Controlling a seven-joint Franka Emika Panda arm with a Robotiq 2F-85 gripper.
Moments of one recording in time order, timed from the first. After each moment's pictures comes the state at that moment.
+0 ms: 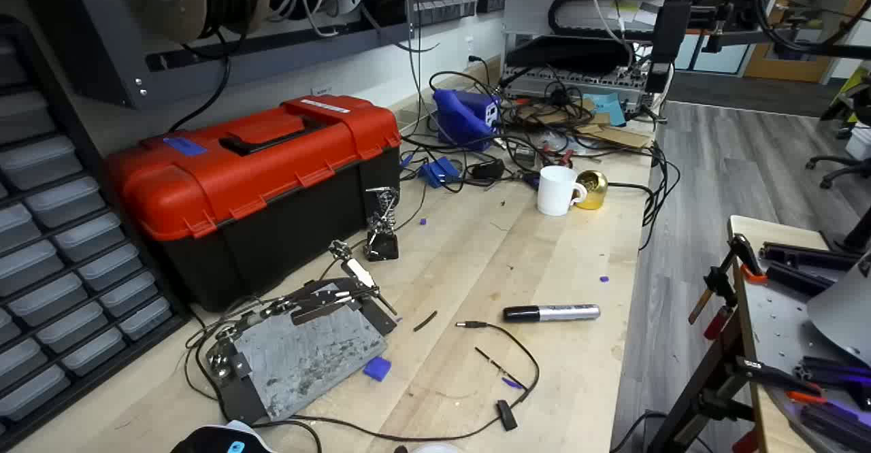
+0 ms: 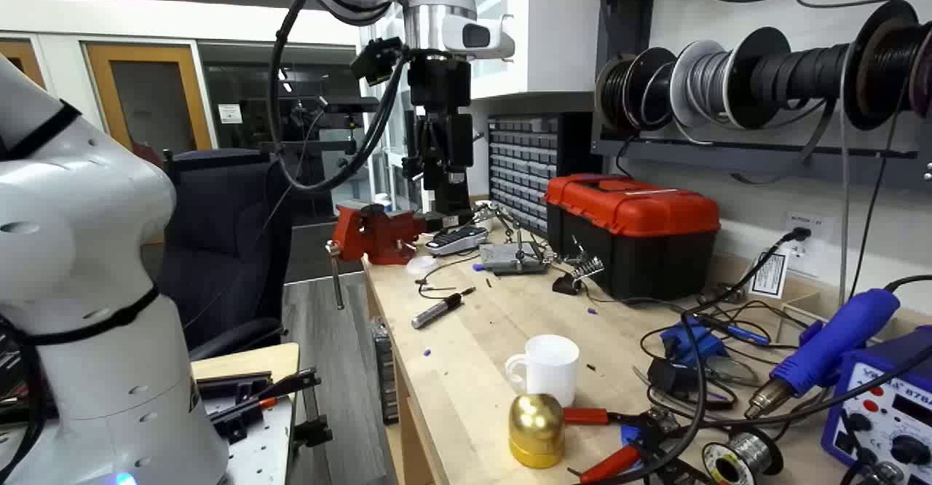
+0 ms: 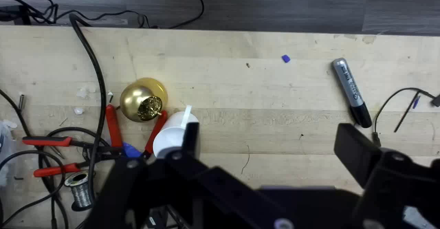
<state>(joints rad) -0.03 -0.57 0.02 -2.49 0.02 1.91 -0.04</state>
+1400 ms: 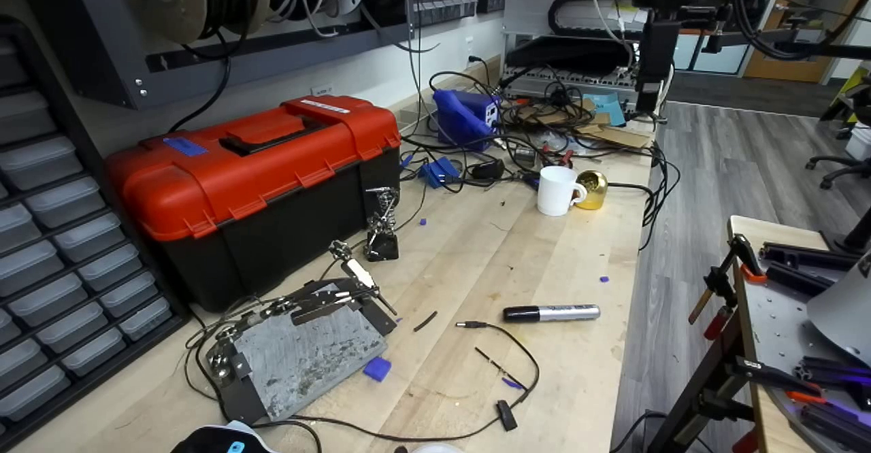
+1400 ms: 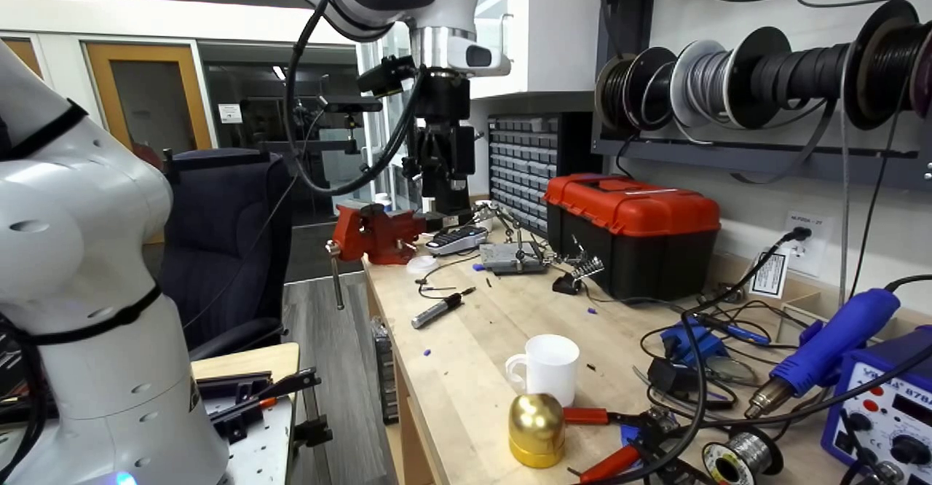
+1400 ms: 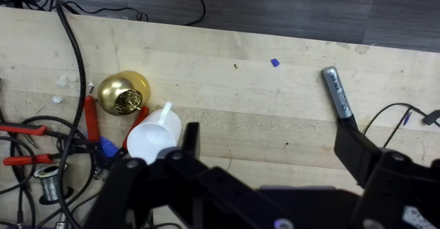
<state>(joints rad) 0.01 -0.50 0.07 -2.47 0.02 1.93 -0.03</state>
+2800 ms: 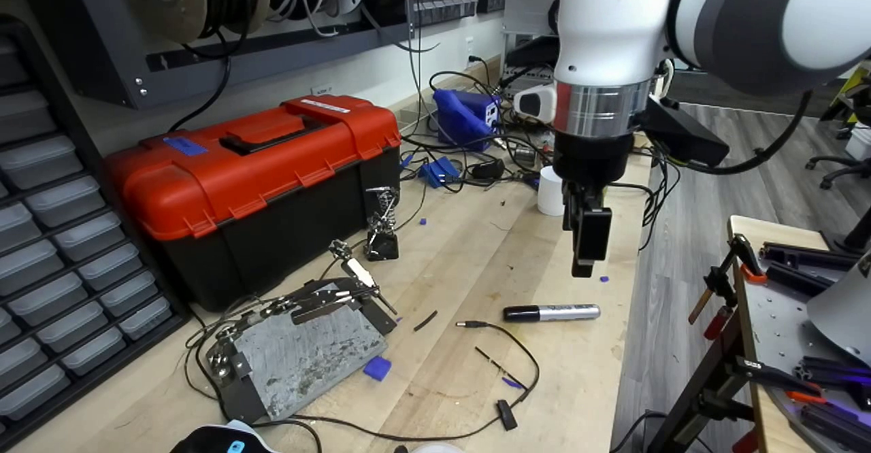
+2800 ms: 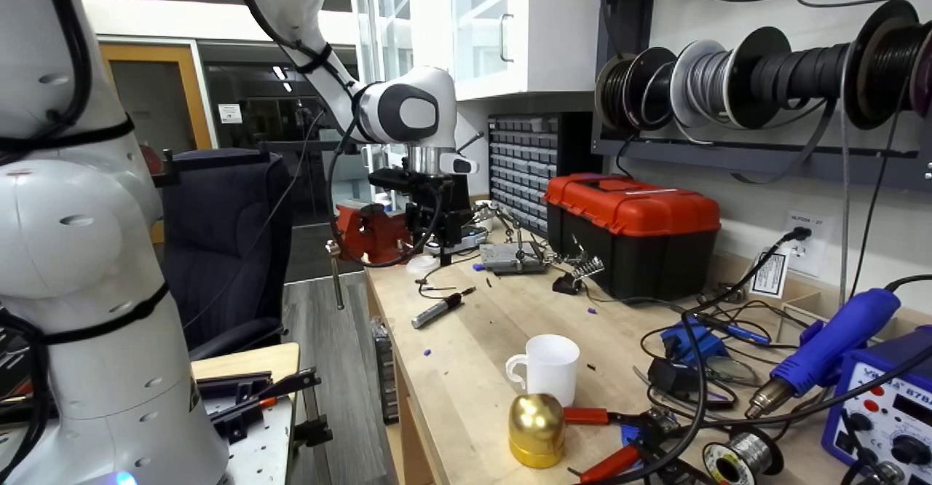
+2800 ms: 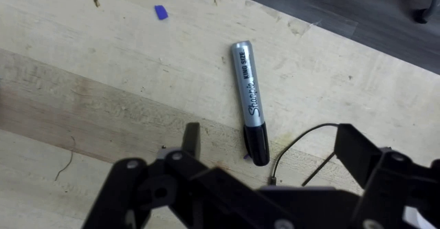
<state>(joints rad) 0.20 -0.06 0.26 -2.45 0.02 2.34 0.10</state>
